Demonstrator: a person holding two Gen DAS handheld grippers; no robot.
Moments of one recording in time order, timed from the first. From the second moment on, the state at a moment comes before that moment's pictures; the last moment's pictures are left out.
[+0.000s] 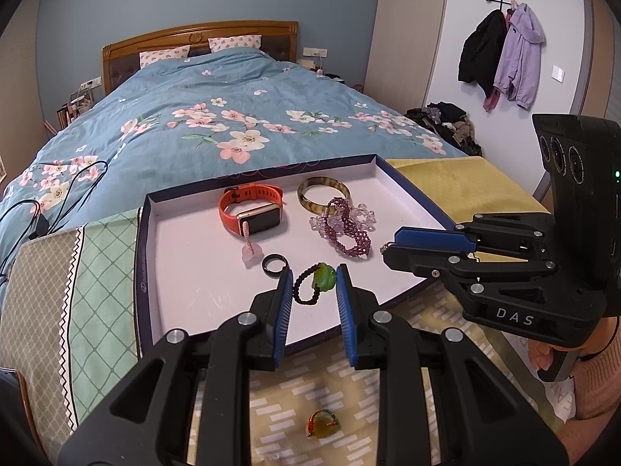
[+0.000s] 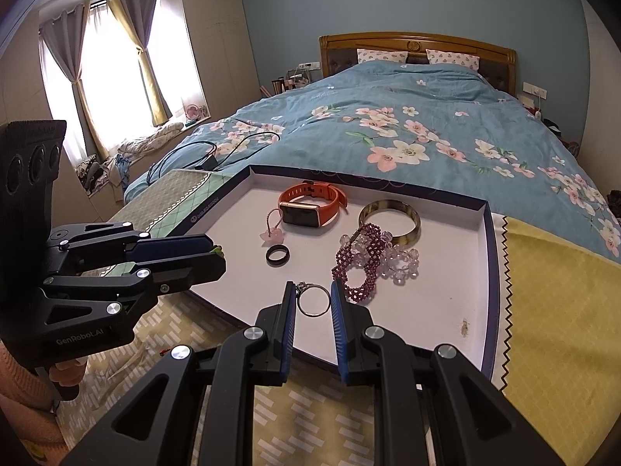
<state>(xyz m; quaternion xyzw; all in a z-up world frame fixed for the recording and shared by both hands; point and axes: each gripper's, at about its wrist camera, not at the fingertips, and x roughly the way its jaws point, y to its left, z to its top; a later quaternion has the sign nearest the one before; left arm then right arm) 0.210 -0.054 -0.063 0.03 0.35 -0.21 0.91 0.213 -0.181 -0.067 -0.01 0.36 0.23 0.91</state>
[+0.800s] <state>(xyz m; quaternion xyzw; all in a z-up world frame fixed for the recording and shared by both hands) 0.226 -0.058 -0.077 0.03 0.37 -0.20 0.91 0.225 -0.177 -0.077 -0.01 0.37 0.23 0.90</state>
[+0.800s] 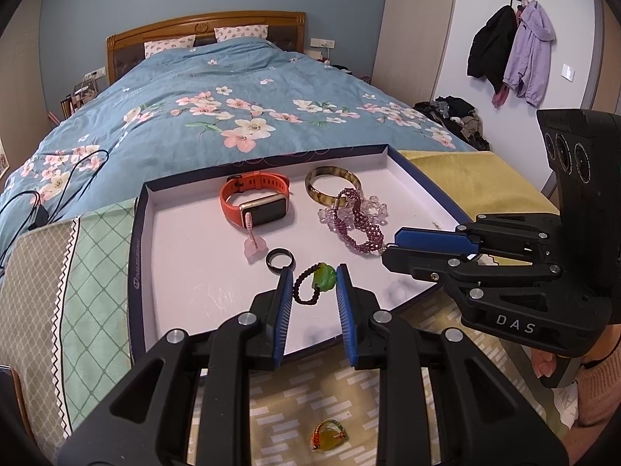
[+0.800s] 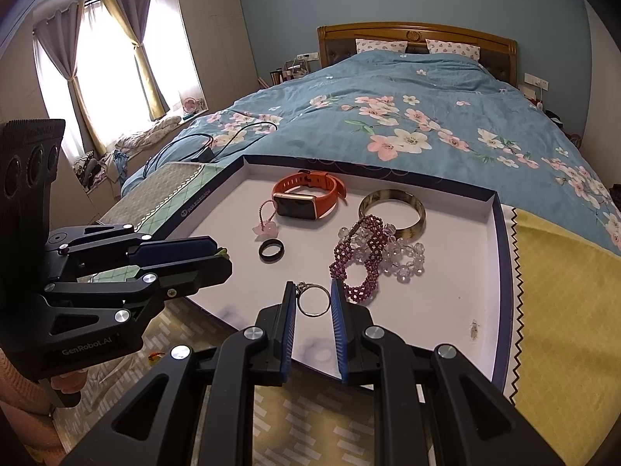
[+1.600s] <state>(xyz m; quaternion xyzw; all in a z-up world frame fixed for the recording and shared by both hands) 0.249 -0.054 -0.098 0.01 0.40 -0.18 0.90 0.242 -0.173 -0.090 -0.01 0.40 0.20 0.89</state>
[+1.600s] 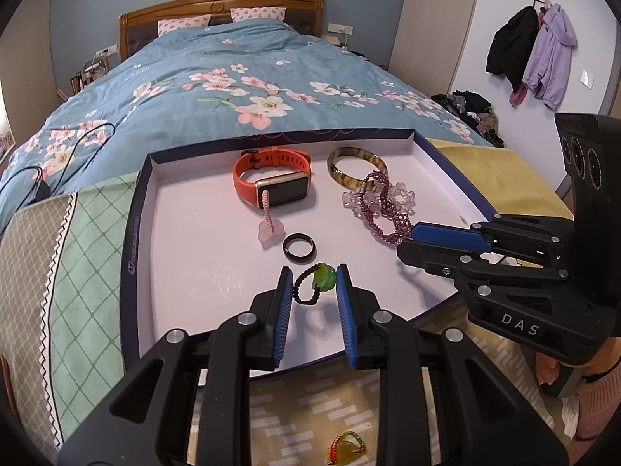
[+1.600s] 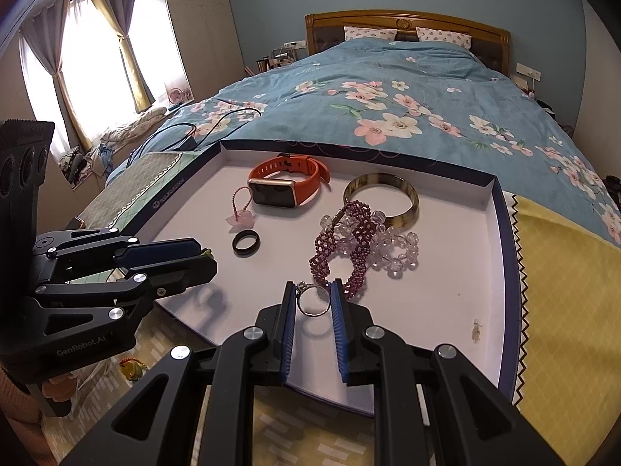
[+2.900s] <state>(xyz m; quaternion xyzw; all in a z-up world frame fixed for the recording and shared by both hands) 0.150 -0.013 -0.072 0.01 0.35 -0.20 0.92 0.154 -0.199 -0.068 0.00 0.37 0.23 0.90</state>
